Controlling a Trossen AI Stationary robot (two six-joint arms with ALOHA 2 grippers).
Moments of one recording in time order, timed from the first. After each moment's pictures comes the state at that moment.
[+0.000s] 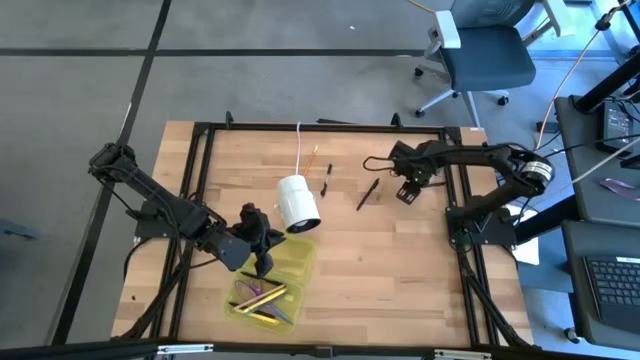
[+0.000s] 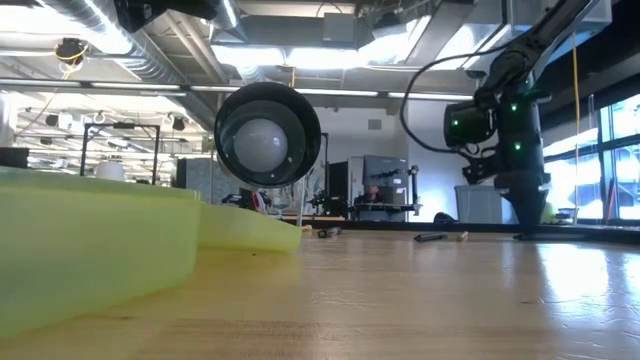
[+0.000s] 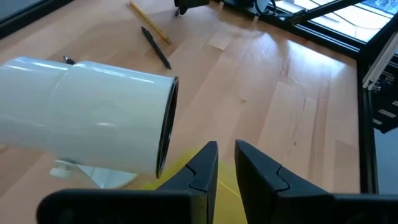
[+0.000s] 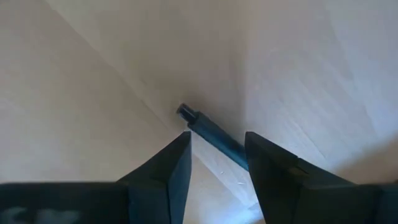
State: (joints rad) left arm -0.56 1.26 1.00 -0.52 -0.66 -0.82; right arm -0.62 1.50 0.71 -0.80 0.10 0.03
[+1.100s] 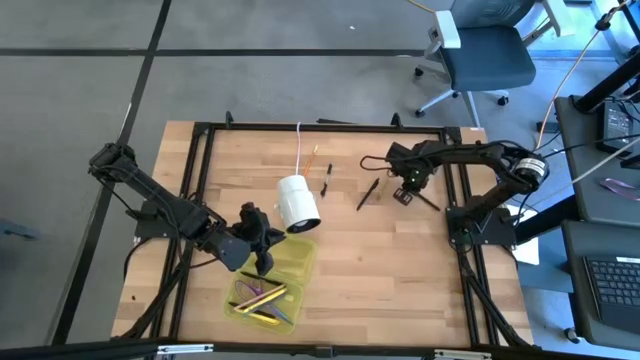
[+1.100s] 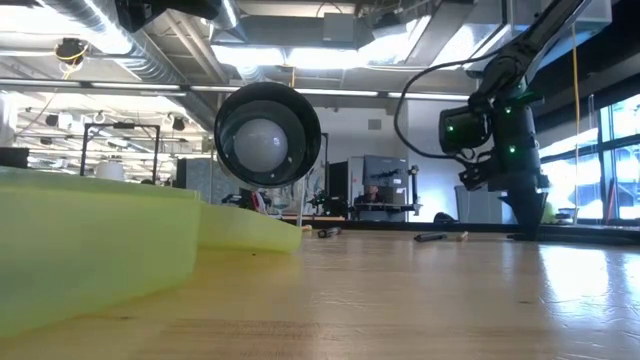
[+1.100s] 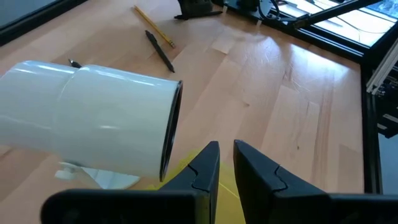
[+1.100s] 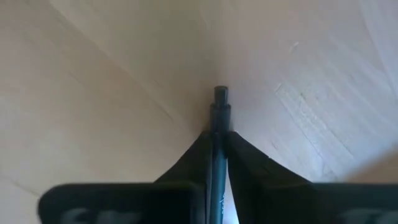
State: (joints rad) left arm -0.56 1.26 1.00 -0.52 -0.68 -0.83; right arm -0.58 1.58 0.72 -0.80 0.03 0.13
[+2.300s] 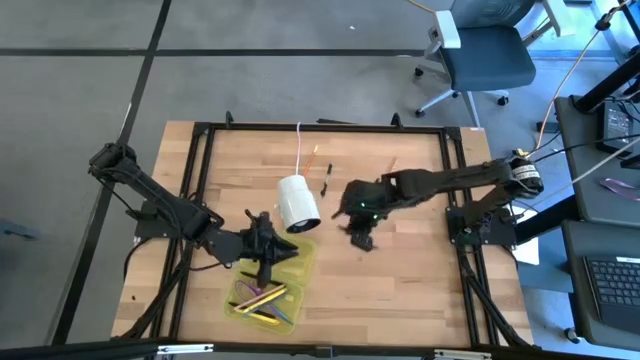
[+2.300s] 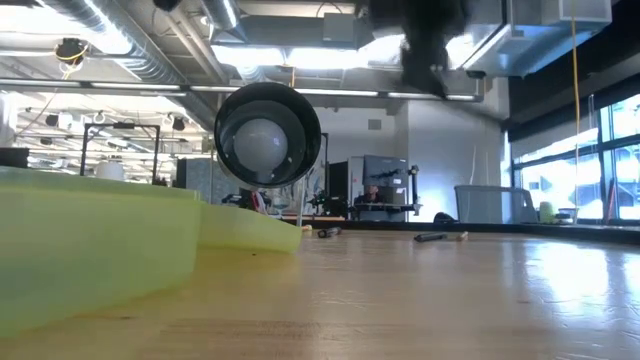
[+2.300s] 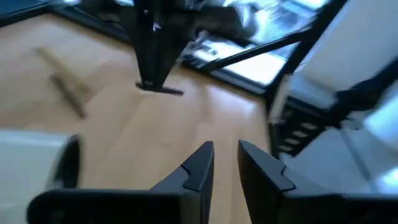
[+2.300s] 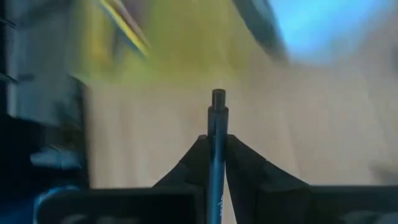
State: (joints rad) left arm -0.56 1.26 0.90 -0.02 -0.55 -0.62; right arm 0.11 1.59 1.34 -0.70 -0.19 0.40
